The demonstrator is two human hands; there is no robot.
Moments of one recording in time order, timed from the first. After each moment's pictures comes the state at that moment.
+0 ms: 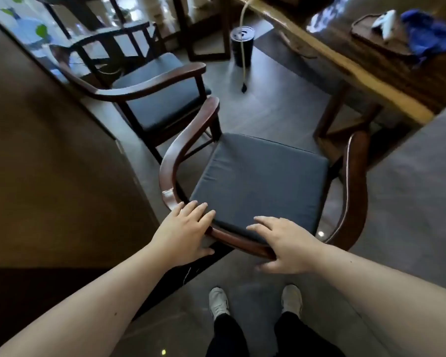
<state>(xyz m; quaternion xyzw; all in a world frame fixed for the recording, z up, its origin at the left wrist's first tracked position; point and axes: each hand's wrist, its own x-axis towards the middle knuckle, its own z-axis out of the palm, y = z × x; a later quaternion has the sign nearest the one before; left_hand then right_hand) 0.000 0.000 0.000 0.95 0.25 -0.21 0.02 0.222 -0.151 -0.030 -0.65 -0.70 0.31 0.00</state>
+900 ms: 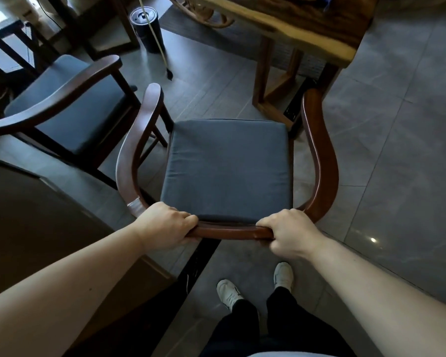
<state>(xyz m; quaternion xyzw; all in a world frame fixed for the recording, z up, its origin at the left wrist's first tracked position) 0.013 0.109 -0.046 0.98 -0.16 -0.08 0.03 0.171 -0.154 -0.048 -0.83 -0.49 0.26 0.04</state>
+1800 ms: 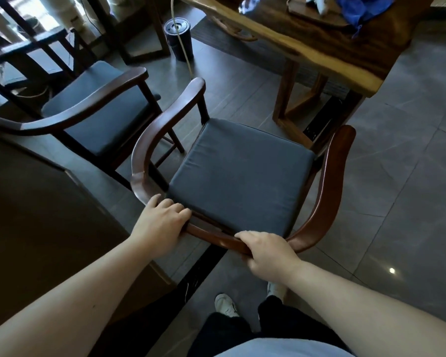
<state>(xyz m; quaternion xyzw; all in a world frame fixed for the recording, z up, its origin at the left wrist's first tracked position) 0.034 0.110 -0.035 0.98 0.10 -0.14 -0.03 0.181 -0.121 -0.055 -0.79 -0.51 0.32 0.14</state>
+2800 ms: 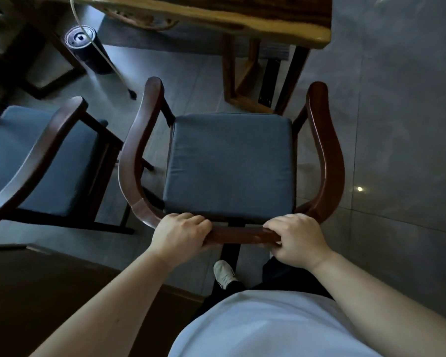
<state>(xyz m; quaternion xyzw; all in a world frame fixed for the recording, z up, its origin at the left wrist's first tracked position) 0.063 0.209 -0.054 0.98 -0.19 -0.01 0.05 0.132 -0.062 -0.060 -0.92 -0.34 0.13 0.16</state>
